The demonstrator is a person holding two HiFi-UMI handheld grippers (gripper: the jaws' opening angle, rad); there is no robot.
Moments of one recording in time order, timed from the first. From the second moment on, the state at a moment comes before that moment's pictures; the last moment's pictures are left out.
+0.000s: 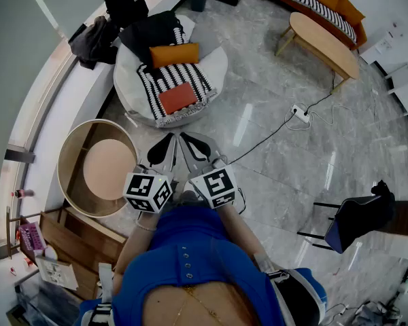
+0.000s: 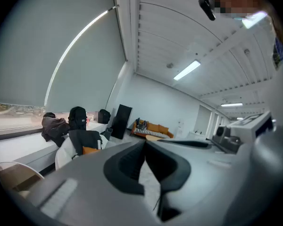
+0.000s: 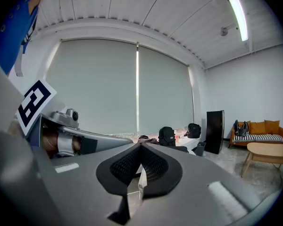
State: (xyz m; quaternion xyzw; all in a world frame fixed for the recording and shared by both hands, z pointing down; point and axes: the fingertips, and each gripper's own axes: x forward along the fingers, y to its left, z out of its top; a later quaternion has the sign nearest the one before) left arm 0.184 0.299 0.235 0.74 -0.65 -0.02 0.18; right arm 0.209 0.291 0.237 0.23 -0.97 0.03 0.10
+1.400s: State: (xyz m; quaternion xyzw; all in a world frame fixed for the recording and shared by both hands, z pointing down) left arm 0.016 0.064 0.279 0.75 -0.62 -0.02 0.23; right arm 0.095 0.034 0.268 0.32 -0.94 0.06 0.11
